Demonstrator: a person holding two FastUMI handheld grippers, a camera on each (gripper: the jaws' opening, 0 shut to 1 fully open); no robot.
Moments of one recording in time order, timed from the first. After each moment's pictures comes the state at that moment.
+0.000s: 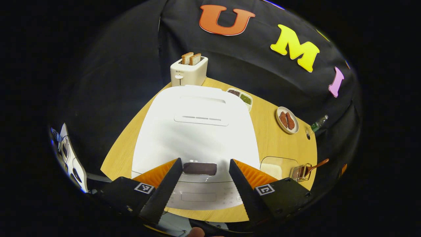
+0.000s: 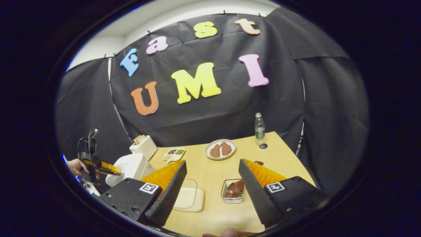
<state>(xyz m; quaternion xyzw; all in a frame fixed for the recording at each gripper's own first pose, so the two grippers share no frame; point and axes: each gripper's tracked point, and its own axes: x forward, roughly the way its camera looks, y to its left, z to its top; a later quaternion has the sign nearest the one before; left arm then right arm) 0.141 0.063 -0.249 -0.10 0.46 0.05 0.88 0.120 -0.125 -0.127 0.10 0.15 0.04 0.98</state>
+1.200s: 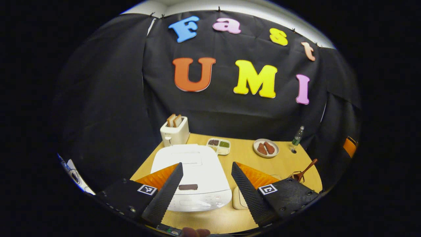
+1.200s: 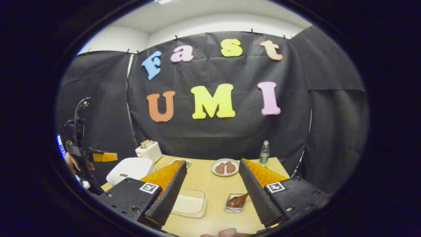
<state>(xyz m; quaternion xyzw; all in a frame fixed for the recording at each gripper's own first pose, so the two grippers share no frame) 0.109 0.022 -0.079 -0.01 0.18 -0.02 0.98 0.065 -0.064 -0.030 0.01 0.06 0.04 1.00</state>
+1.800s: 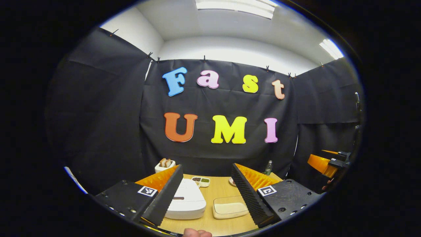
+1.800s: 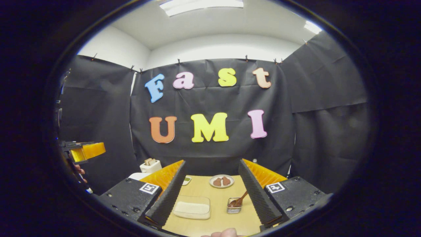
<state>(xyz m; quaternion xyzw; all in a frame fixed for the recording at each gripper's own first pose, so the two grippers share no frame) -0.039 -0.018 0.037 -0.01 -0.01 -0.06 1.00 -0.064 -0.038 0.028 0.00 -0.04 0.00 1.00</state>
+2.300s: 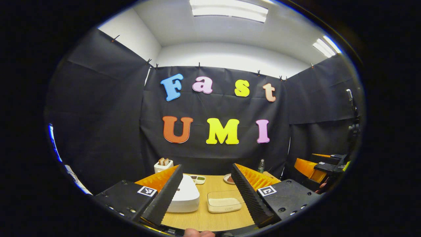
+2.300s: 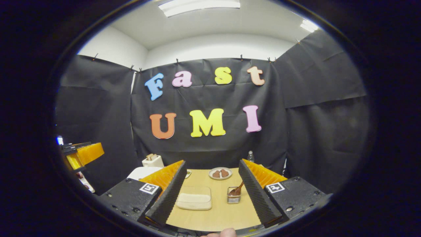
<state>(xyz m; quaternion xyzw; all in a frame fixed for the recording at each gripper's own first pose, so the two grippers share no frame) -0.114 -0.046 0.014 0.00 -0.03 -0.09 1.00 -0.128 -0.031 -0.018 0.02 -0.02 -0.01 1.00</state>
